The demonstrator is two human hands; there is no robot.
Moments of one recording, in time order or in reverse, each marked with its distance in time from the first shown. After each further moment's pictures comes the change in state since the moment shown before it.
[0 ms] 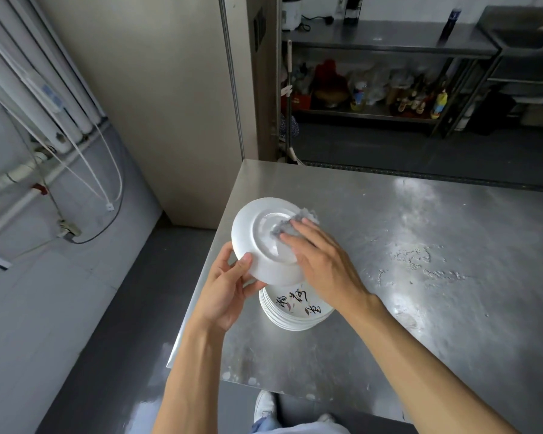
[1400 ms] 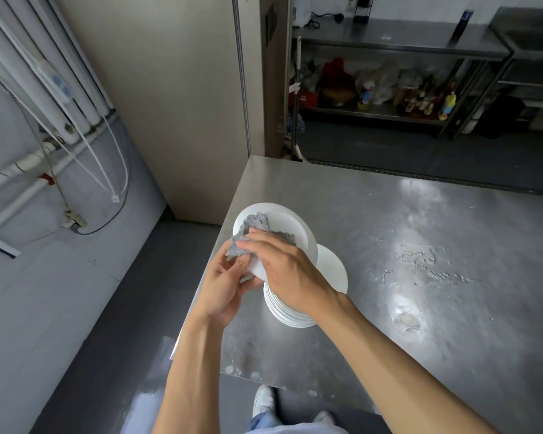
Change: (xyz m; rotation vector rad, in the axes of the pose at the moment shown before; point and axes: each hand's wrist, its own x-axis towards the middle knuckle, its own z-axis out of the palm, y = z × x) left_hand -0.008 0.005 -0.012 0.042 -0.001 0.079; right_hand 0.020 -0.066 0.017 0.326 -0.199 -0.022
